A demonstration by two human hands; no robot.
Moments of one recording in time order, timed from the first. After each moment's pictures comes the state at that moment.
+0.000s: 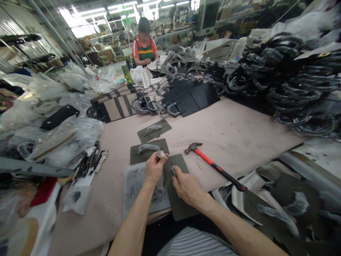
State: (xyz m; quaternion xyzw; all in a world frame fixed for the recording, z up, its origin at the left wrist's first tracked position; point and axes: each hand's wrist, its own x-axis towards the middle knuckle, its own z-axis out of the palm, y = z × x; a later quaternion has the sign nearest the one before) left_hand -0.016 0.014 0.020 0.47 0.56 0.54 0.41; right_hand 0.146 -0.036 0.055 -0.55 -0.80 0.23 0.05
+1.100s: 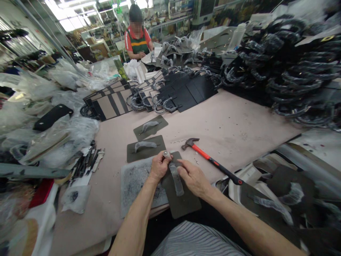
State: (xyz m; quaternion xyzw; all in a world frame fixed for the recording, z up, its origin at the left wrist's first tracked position) left_hand 0.007 0.016 0.003 0.59 0.54 0.45 0.39; right_hand 0.191 -0.022 0.046 -0.52 -0.74 0.33 0.27
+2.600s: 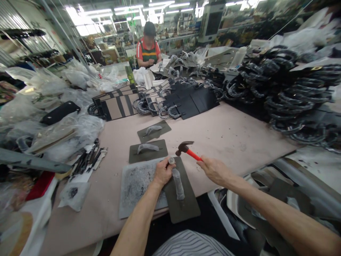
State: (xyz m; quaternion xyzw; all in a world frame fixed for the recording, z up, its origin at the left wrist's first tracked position) left_hand 0.011 0.004 -0.005 0.63 0.55 0.45 0.33; right_hand 0.256 0.024 0.076 -0.58 -0.79 0.20 -0.03
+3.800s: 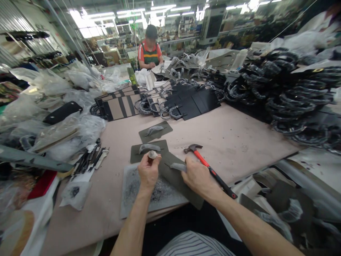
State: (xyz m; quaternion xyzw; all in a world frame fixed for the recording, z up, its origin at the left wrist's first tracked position) left_hand -0.018 -0.012 0.070 0.44 0.61 0.61 0.25; right_hand 0.169 -0.008 0.095 -0.62 -0.78 0.12 0.01
